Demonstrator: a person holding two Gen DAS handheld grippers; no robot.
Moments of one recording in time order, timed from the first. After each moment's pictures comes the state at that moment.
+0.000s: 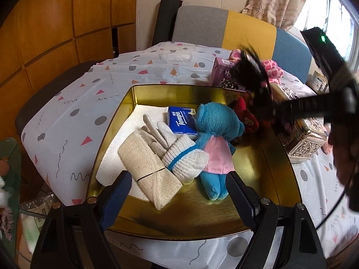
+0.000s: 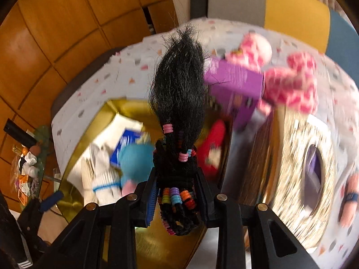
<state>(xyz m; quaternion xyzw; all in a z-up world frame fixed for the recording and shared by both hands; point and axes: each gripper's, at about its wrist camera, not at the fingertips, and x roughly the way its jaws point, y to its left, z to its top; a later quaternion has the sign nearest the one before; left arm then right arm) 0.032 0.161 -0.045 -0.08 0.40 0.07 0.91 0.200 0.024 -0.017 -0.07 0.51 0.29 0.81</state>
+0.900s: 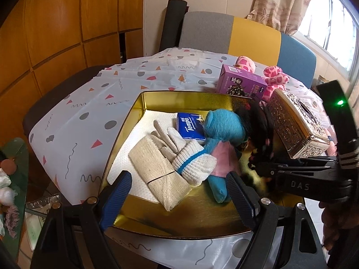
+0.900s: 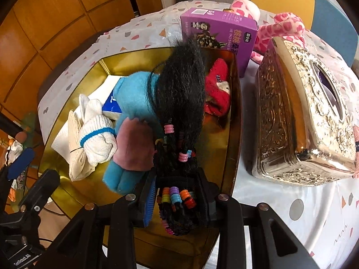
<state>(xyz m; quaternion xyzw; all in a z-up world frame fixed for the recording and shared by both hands) 0.024 0.166 -0.038 -0.08 0.38 0.10 0.92 0.137 0.025 -0.064 -0.07 0.53 0.23 0.81</state>
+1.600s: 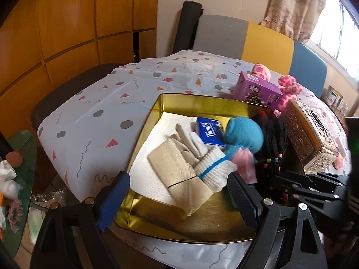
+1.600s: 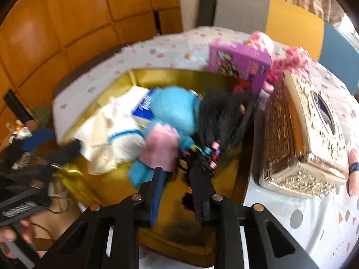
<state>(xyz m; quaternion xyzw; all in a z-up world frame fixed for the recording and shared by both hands) 0.021 0.191 -0.038 -0.10 0.37 0.13 0.91 0.102 0.031 -0.054 -0.10 0.46 0.26 0.84</state>
